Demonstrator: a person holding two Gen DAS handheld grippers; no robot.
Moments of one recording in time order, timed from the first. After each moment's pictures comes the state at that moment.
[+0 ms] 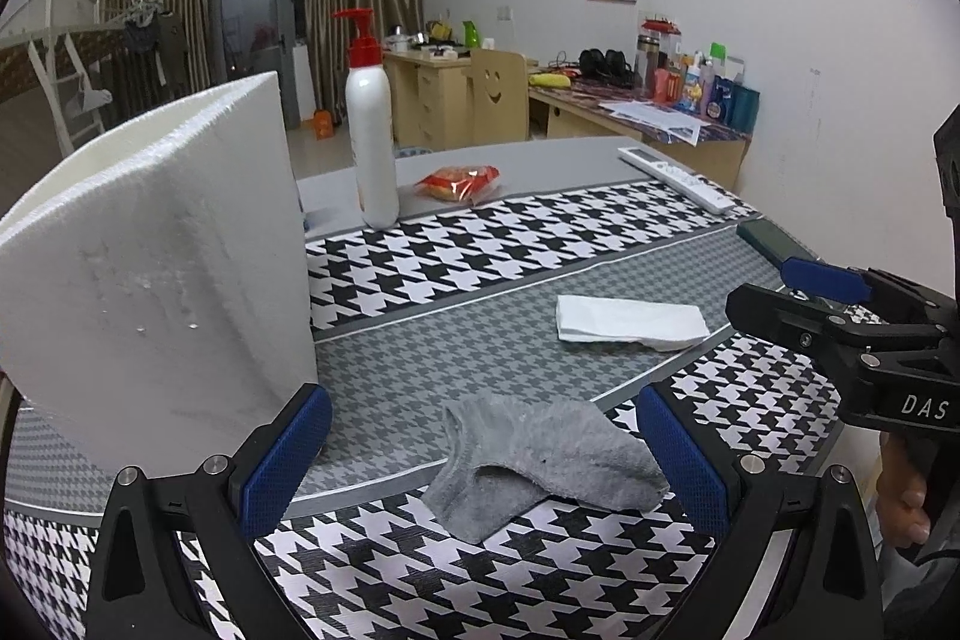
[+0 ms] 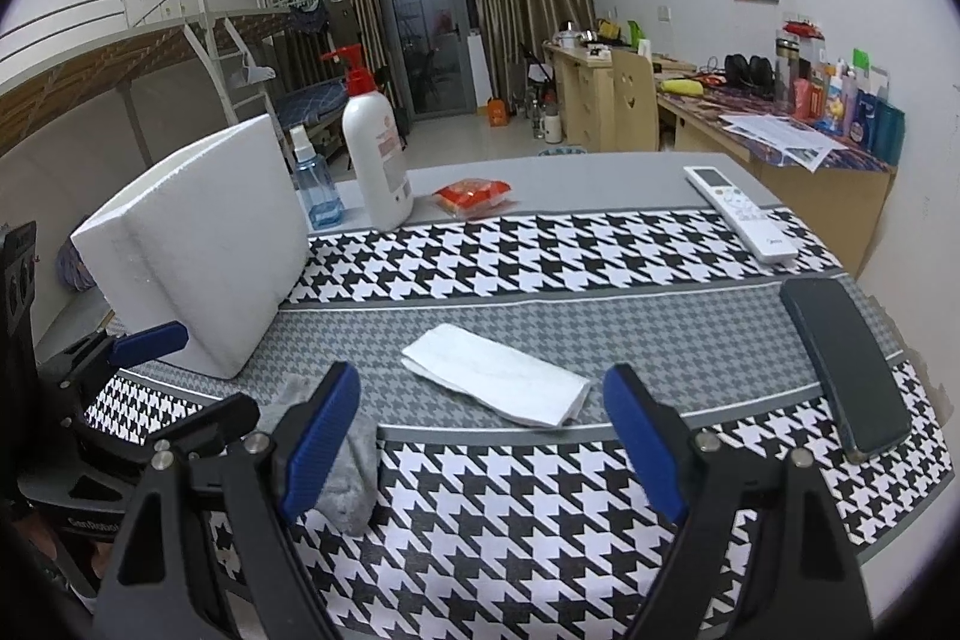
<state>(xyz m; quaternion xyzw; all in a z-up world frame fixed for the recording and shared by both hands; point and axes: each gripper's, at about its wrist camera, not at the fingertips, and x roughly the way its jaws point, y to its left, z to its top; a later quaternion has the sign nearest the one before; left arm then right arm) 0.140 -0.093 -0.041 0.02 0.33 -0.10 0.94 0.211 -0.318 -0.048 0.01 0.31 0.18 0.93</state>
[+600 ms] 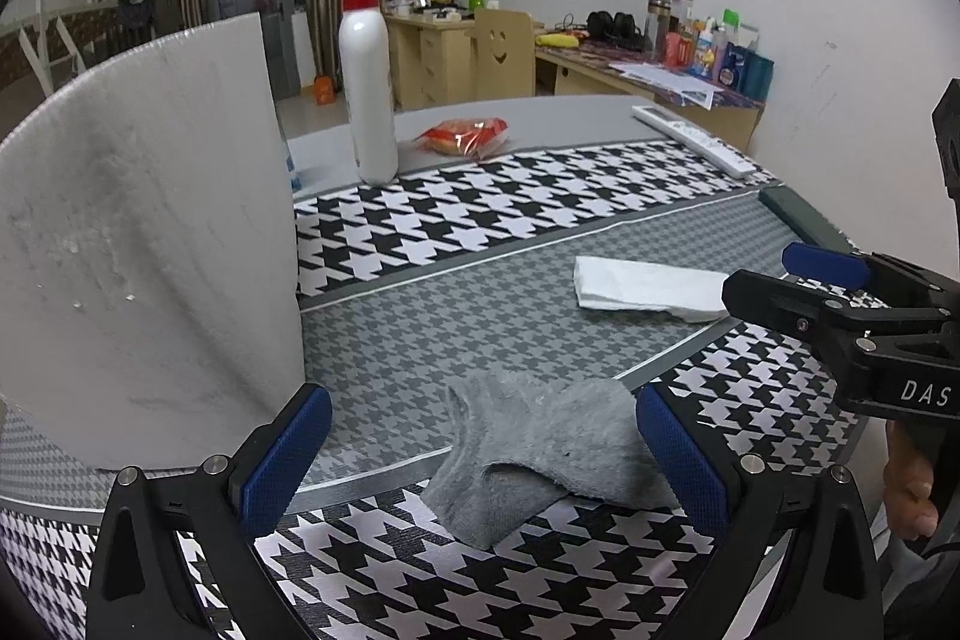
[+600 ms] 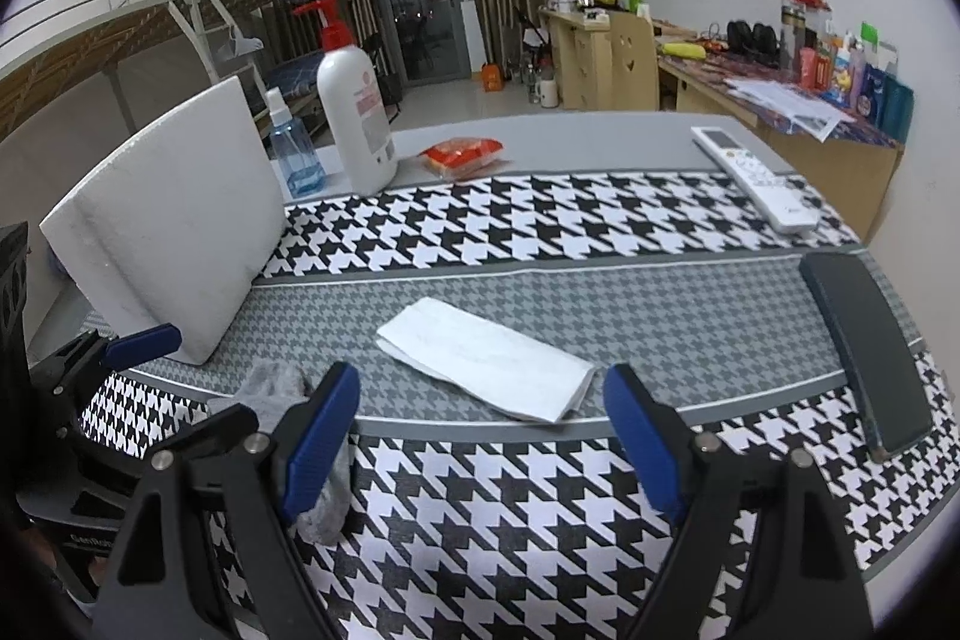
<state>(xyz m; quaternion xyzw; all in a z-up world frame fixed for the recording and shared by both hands) 0.156 -0.093 -0.060 0.03 0.37 -0.09 0.92 0.235 -0.312 -0.067 0.01 0.35 0.18 0.92</state>
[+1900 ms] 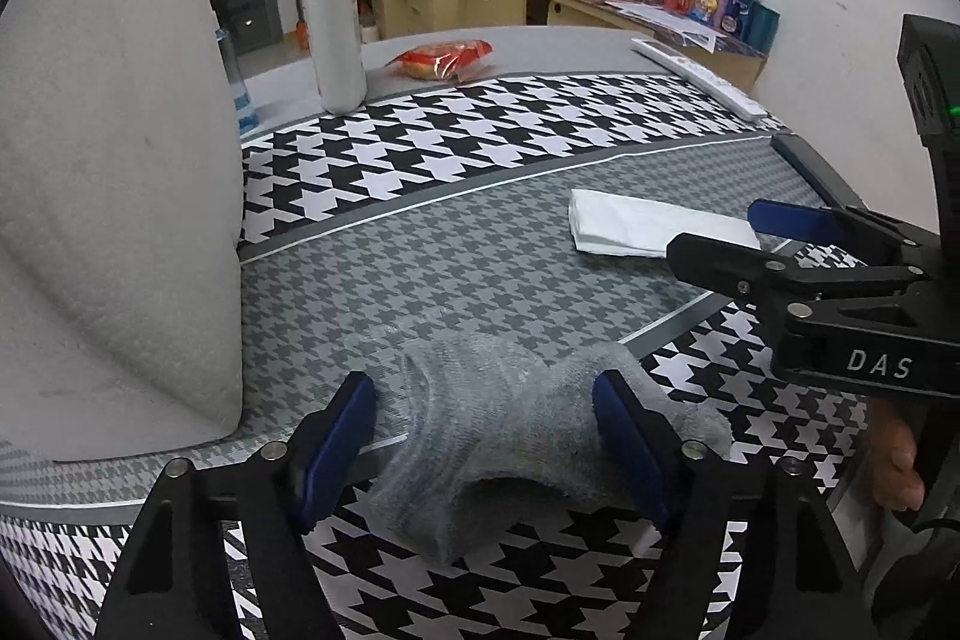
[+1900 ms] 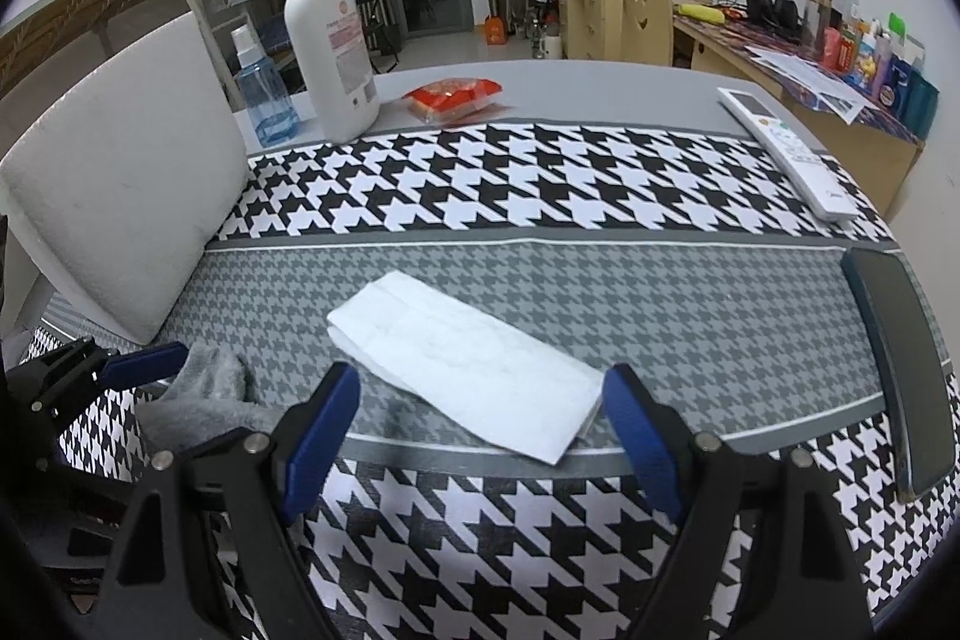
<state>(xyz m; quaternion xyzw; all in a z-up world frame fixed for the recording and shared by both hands) 0.180 -0.104 -0.084 0.03 0.44 -0.11 0.89 0.271 -0.299 -0.093 -0.03 0.40 0.17 0.90</state>
